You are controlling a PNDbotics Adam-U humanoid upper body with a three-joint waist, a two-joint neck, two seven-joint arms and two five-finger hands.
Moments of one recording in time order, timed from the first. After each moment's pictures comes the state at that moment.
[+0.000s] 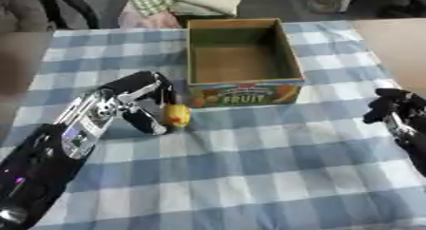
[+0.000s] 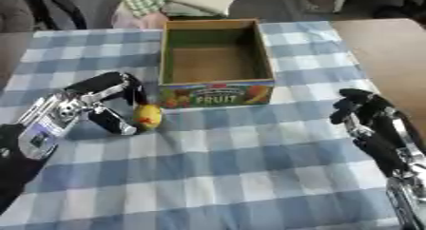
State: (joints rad) left arm -0.63 0.46 -0.33 -1.35 -0.67 -0.06 -0.36; right arm -0.25 -0.36 0.06 -1.59 -0.19 -0.21 0.12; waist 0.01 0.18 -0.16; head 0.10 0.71
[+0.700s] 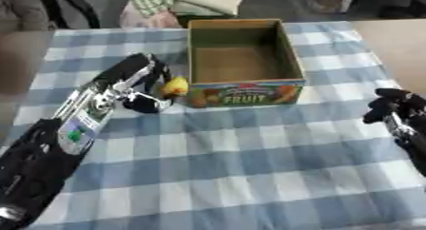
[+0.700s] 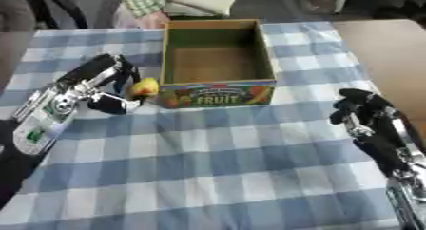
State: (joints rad) left arm -0.68 0.50 -0.29 -1.45 -0.62 0.02 -0.23; right arm -0.25 -0.36 0.06 -1.59 -0.19 -0.21 0.12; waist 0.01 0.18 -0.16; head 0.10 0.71
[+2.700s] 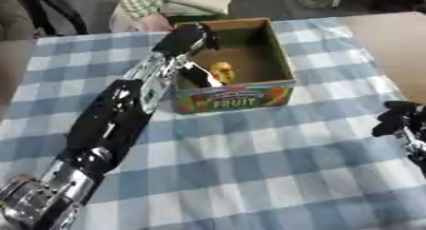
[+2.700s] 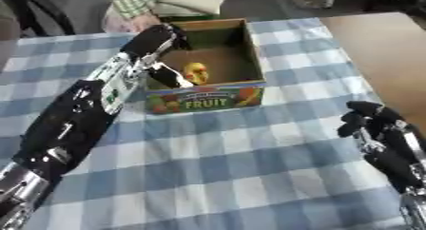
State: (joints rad) left arm -1.02 0.25 -0.21 -0.92 -0.99 -0.13 -0.04; right arm -0.28 -0.36 0.09 -1.59 -0.19 -0.20 0.15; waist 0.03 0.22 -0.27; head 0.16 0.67
